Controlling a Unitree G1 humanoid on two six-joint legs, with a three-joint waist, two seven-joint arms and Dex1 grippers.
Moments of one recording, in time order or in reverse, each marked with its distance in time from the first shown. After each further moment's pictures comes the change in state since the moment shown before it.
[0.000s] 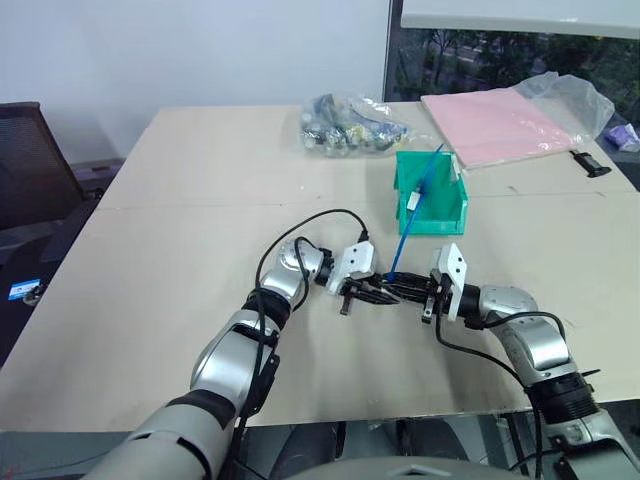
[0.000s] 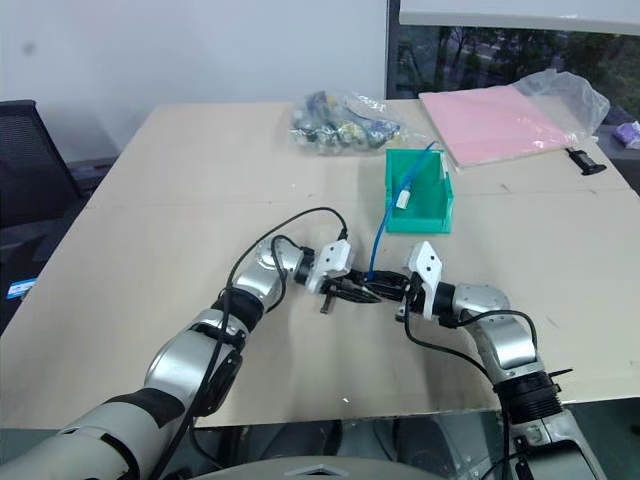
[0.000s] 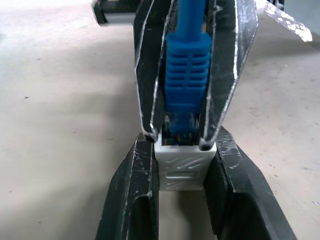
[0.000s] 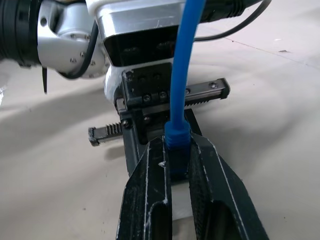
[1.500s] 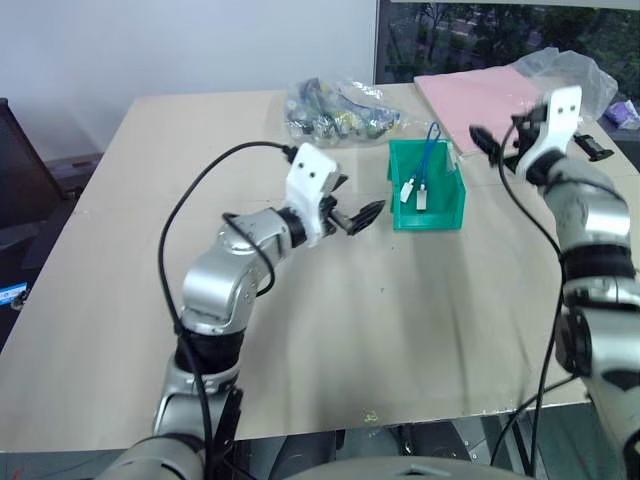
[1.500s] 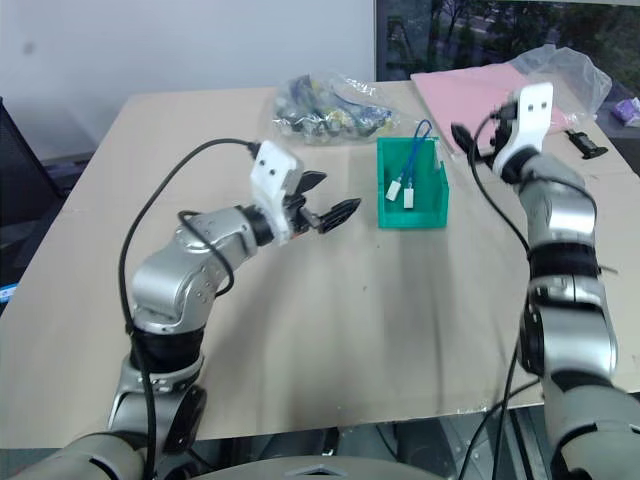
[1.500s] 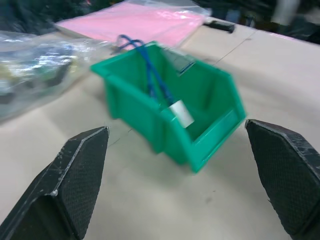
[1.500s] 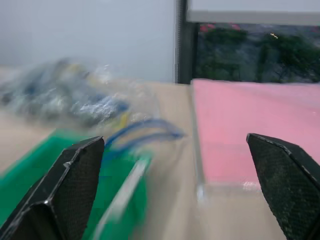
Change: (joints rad) left arm 0.333 0.174 0.259 -1.397 -0.250 1.132 0.952; right arm -0.412 -0.131 -0.342 0.346 0.003 0.052 -0.344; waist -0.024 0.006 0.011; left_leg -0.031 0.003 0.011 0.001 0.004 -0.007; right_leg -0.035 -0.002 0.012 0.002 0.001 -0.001
